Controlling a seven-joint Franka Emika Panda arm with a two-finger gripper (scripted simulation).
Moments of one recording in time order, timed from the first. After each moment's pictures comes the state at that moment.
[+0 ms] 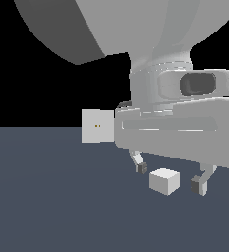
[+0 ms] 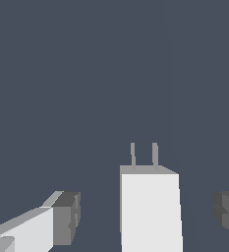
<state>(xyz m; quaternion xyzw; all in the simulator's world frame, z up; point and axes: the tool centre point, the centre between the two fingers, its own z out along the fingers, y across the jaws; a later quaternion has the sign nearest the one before) -0.096 -0.083 0.021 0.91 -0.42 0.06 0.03</state>
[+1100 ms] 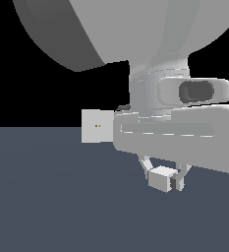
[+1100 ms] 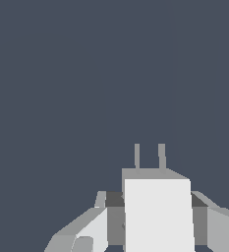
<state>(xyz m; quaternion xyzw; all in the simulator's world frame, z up) -0.091 -0.081 0.014 0.91 -0.40 0.06 0.03</state>
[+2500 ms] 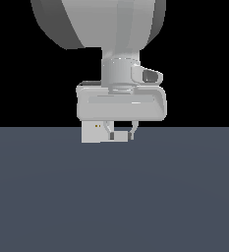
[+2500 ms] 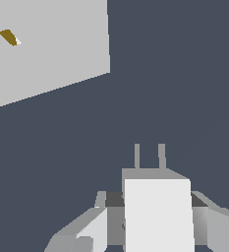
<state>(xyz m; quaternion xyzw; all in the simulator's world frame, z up) 0.002 -0.016 0.076 1.00 -0.03 0.07 0.00</state>
